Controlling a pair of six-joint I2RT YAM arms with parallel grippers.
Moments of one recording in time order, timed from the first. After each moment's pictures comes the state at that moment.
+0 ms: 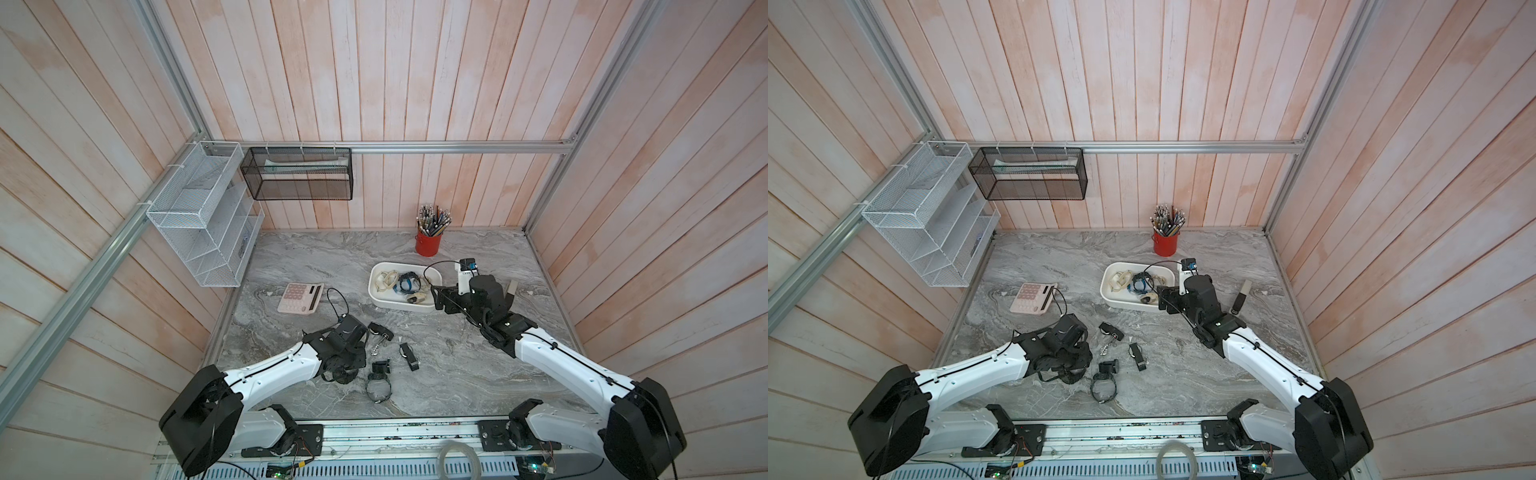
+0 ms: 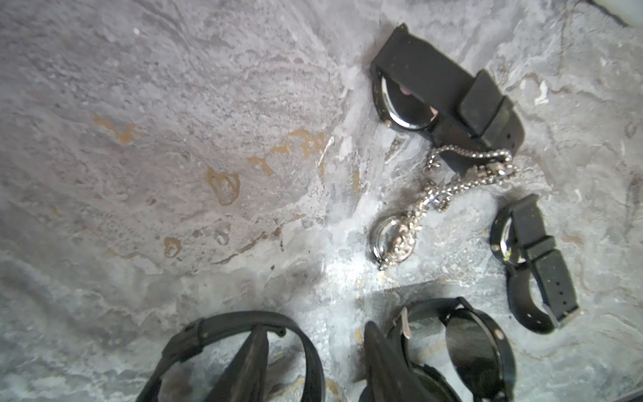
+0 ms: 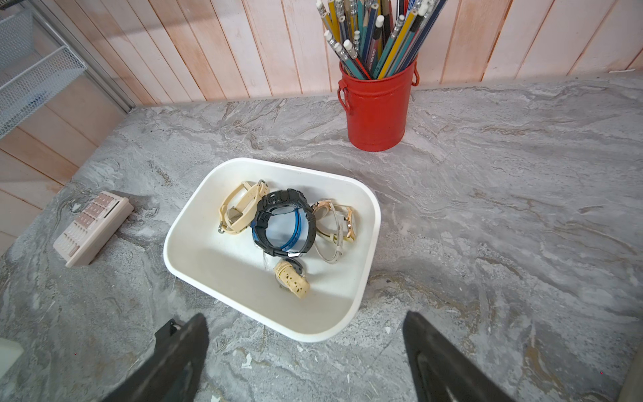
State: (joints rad) left arm -0.75 1.29 0.63 -0.49 -0.01 -0.81; right arm 0.54 1.18 0.72 -0.02 0.10 0.33
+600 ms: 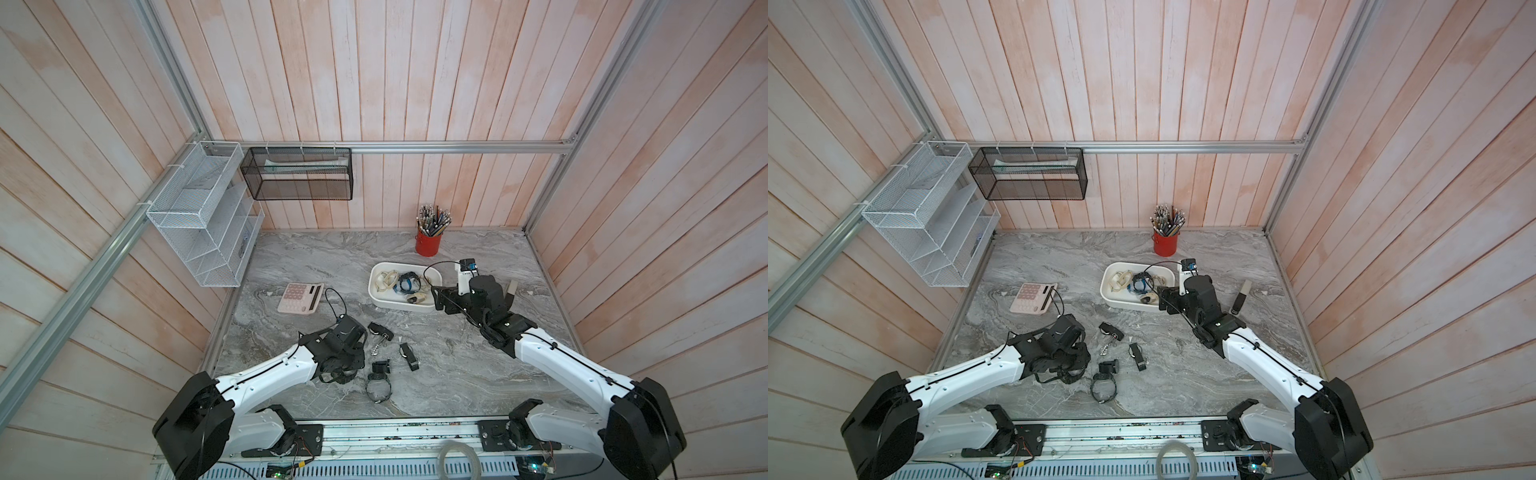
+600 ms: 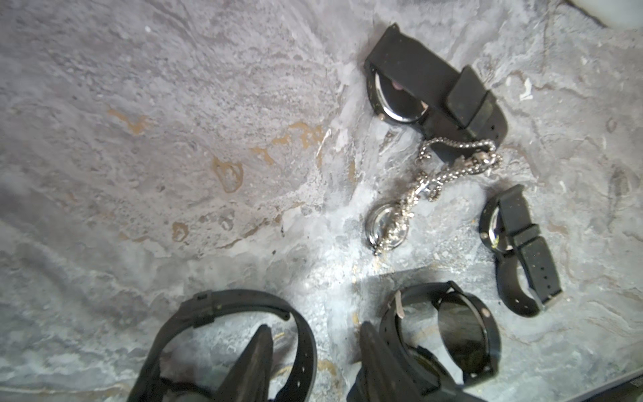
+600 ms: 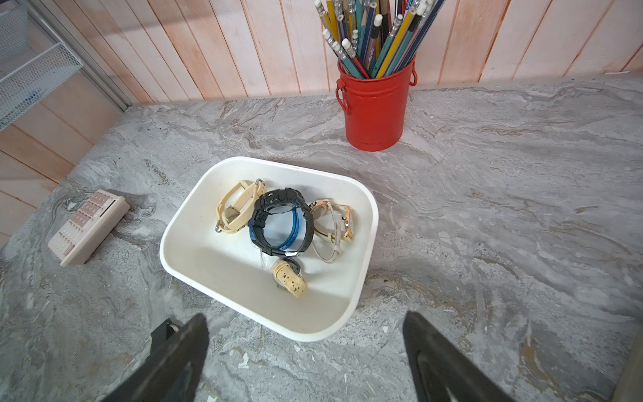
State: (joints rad) left arm -0.76 1.22 0.63 -0.55 0.00 -0.81; right arm 0.54 1.19 0.72 -0.01 0.10 0.32
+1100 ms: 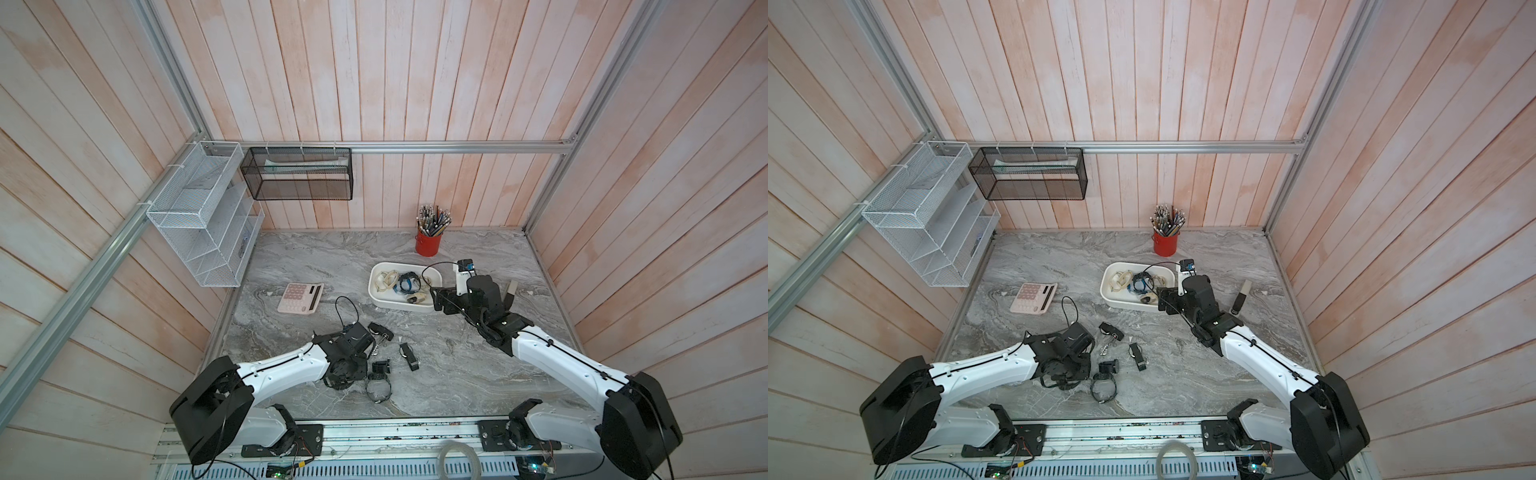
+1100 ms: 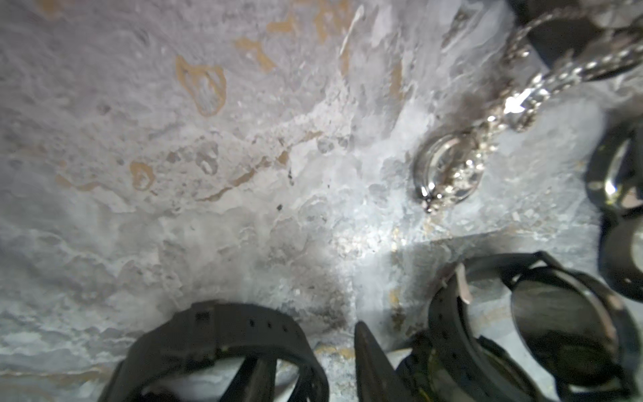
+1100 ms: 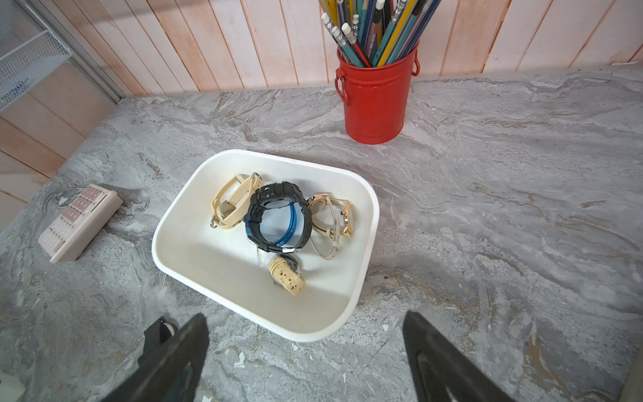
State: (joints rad) left arm -0.83 1.36 0.64 -0.59 0.00 -0.82; right arm 0.54 1.21 0.72 -0.01 0.10 0.32
